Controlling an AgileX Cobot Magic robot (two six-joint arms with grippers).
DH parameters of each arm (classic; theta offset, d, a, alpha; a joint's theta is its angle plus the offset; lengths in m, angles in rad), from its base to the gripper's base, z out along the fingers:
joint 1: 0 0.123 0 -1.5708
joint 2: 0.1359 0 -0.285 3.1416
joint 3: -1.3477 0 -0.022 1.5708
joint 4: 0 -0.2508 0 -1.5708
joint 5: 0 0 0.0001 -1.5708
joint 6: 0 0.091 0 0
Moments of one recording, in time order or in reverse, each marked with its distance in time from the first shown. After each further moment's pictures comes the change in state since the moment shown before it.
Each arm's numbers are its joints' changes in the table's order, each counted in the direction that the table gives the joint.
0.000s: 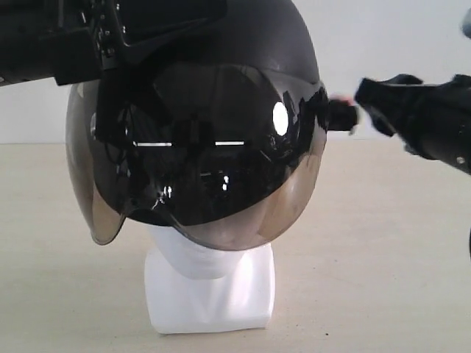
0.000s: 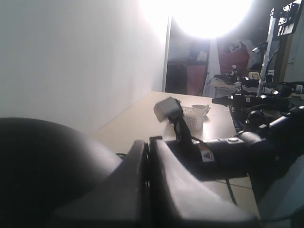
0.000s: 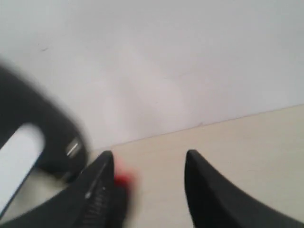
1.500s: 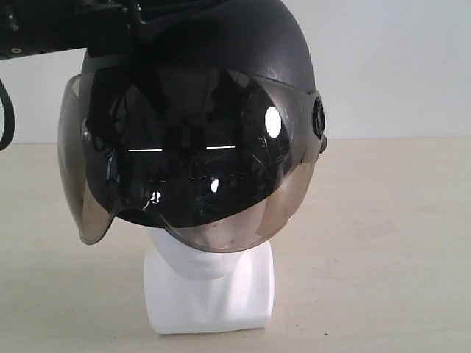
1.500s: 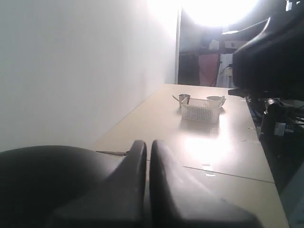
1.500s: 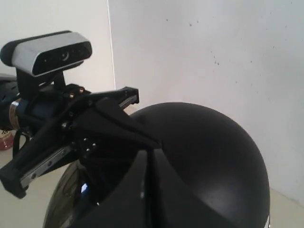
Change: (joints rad) left arm -0.004 0.022 0.096 -0.042 -0.063 -0.011; right arm 0.395 -0.262 0.554 0.075 -0.815 -0.440
